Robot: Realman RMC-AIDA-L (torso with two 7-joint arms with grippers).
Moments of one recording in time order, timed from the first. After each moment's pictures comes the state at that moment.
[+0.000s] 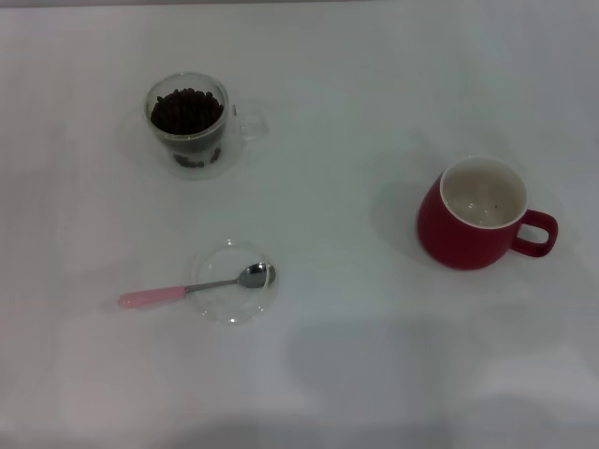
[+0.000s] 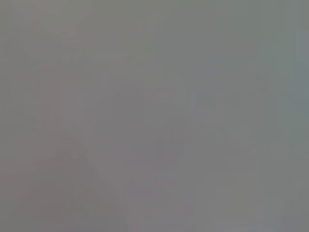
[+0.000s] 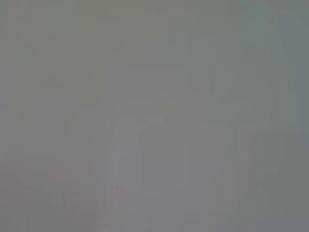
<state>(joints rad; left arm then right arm) -0.38 -2.08 0.26 -0.01 0.89 1.39 -0.11 0.22 2.01 -1.85 -0.04 0.43 -1.88 0.27</state>
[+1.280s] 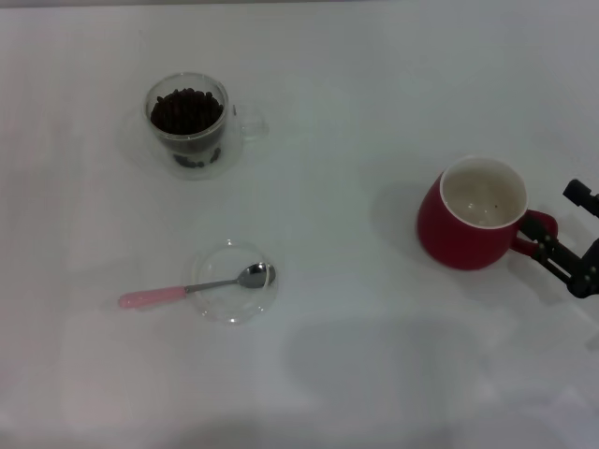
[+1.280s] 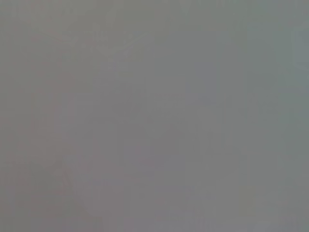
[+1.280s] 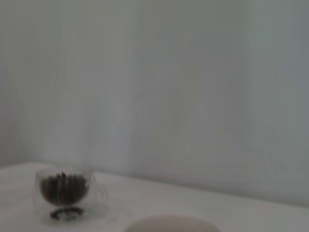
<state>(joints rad) -0.39 -2.08 0.27 -0.01 0.88 1.39 -0.11 0.15 2.01 -2.18 0.09 0.14 -1.62 0.40</state>
